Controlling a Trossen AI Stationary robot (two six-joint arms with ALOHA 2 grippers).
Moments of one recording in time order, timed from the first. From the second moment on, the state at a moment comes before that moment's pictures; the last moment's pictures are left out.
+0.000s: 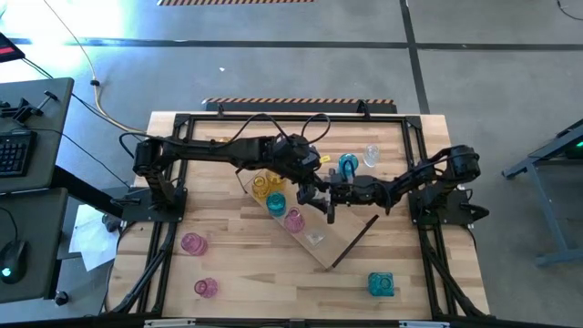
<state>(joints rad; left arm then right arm) 0.09 1.81 1.54 -0.40 0.17 -0.26 0.05 1.70 0.46 1.18 0.08 0.31</state>
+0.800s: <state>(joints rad) 0.10 1.75 1.54 -0.40 0.14 -0.23 0.04 1.63 0.54 0.97 0.07 0.30</state>
